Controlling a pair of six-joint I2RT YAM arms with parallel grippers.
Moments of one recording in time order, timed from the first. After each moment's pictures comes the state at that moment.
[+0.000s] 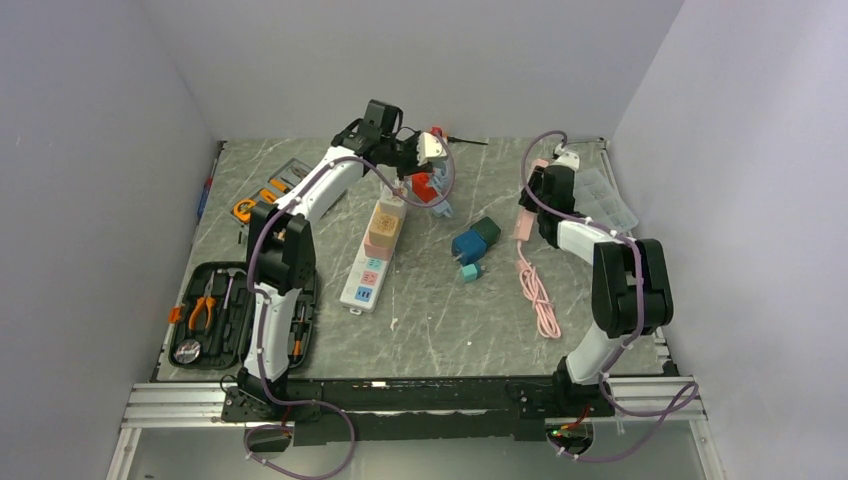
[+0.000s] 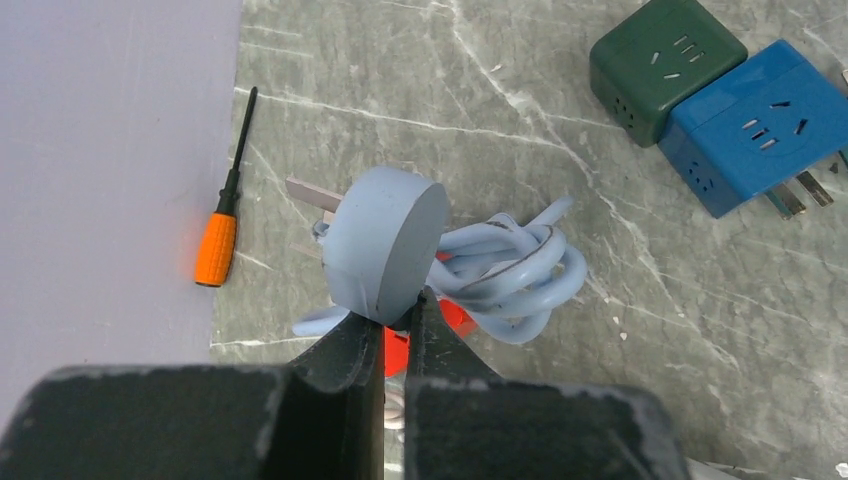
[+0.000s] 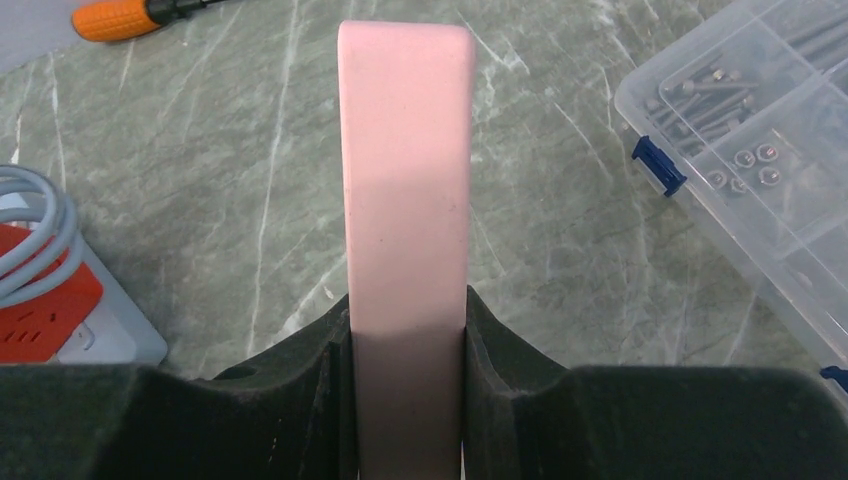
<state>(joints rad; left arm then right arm) -0.44 2.20 2.07 -0.56 0.70 0.95 0.09 1.68 0.93 0.32 0.14 0.34</state>
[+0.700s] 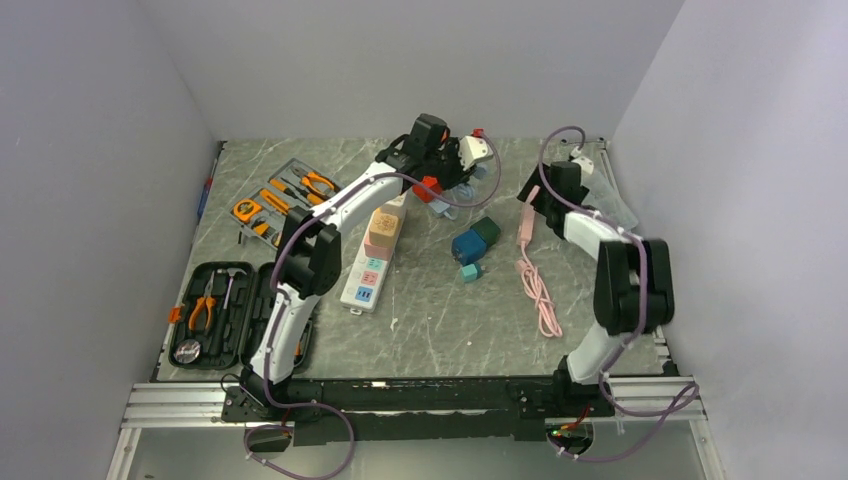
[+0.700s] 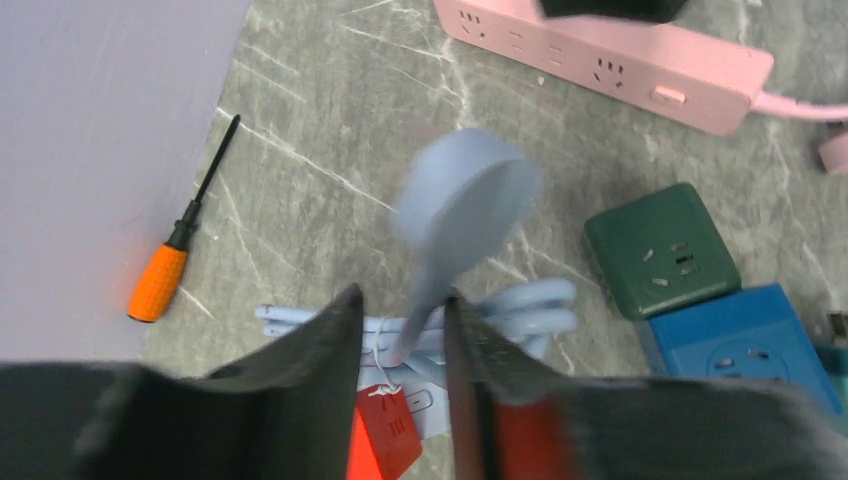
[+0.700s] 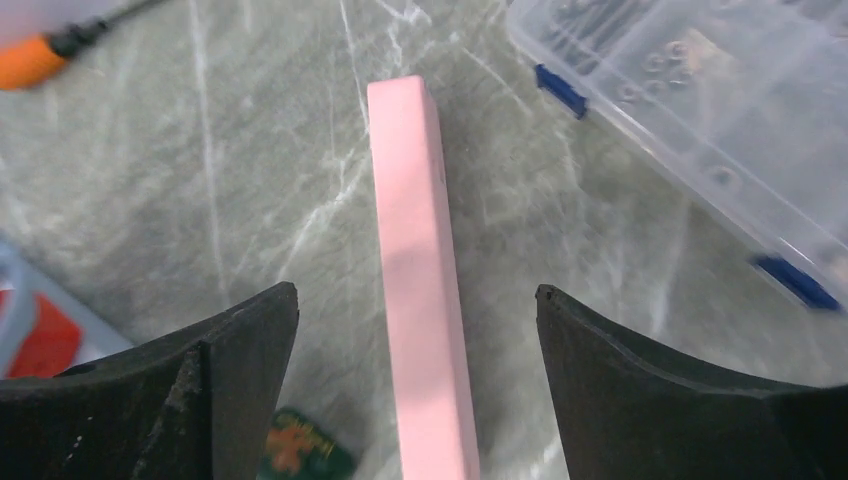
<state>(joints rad) -0.63 2.29 2.13 -0.38 0.42 0.60 0.04 1.76 1.05 0.08 0.16 0.49</state>
